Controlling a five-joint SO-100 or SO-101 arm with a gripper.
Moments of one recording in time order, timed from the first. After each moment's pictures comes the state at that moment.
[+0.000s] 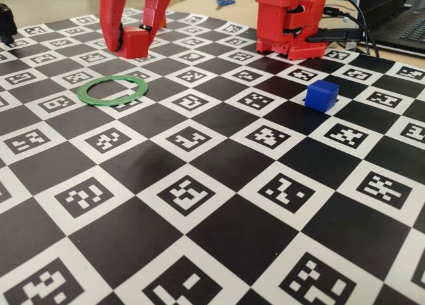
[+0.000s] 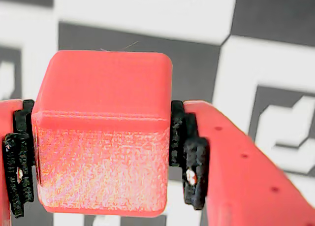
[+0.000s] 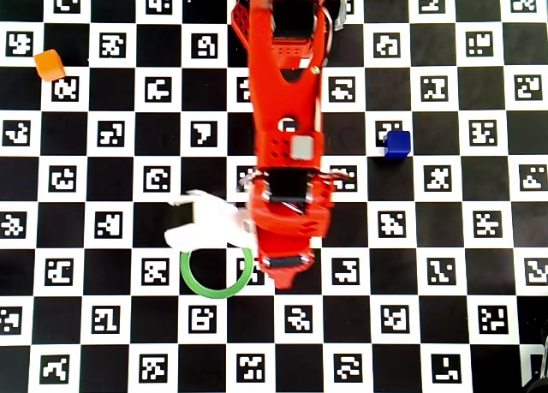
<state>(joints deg) 9.3 82.6 87.1 68.0 -10.5</state>
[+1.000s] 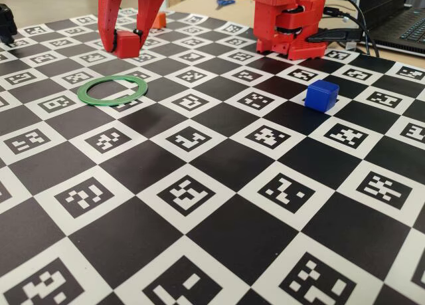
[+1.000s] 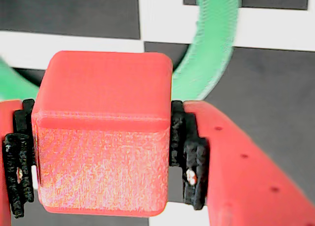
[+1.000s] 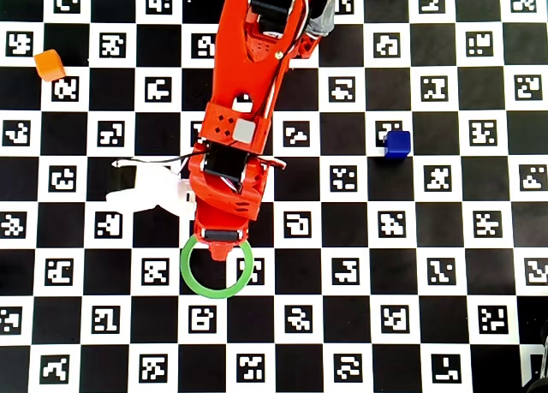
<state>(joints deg) 17.1 82.0 95.1 60.0 -15.5</state>
